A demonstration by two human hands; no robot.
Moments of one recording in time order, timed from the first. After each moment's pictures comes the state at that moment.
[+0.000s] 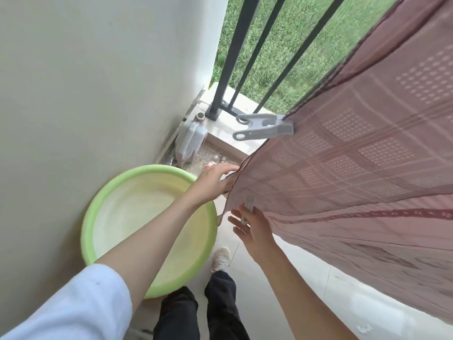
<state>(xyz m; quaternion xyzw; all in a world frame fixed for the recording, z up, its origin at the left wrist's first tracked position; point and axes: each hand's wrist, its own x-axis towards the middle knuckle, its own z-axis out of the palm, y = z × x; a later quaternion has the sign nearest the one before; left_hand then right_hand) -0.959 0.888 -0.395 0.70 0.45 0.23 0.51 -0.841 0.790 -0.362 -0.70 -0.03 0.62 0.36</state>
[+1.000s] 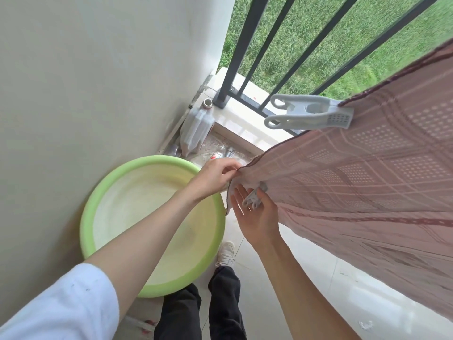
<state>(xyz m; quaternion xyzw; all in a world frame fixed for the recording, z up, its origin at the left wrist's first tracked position) -0.970 0.896 -0.427 0.64 0.46 0.26 0.56 -0.855 0.814 -0.388 -0.52 0.11 0.66 0.53</state>
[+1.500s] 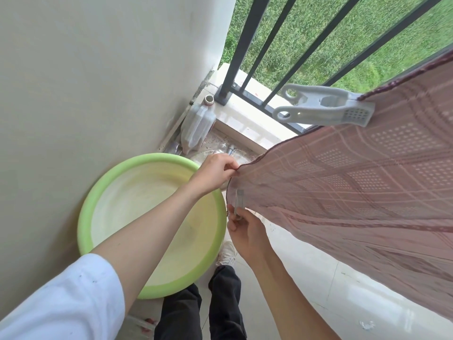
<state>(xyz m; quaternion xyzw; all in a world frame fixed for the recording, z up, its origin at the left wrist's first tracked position) -0.965 0.908 -0.441 0.66 0.54 0.19 0.49 -0.868 0.796 -0.407 -0.59 0.15 0.66 0.44</state>
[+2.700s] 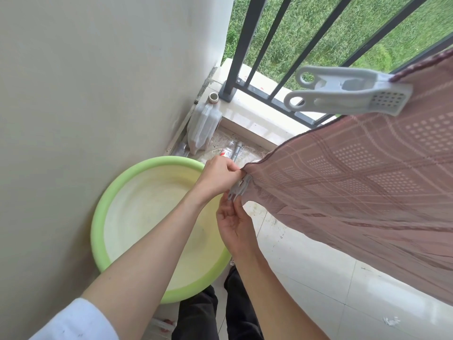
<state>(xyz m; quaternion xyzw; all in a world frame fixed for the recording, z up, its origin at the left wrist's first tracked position) -0.982 0.902 -0.415 0.55 0.61 0.14 0.55 -0.919 0.802 -0.433 -0.36 0.29 0.66 0.59</state>
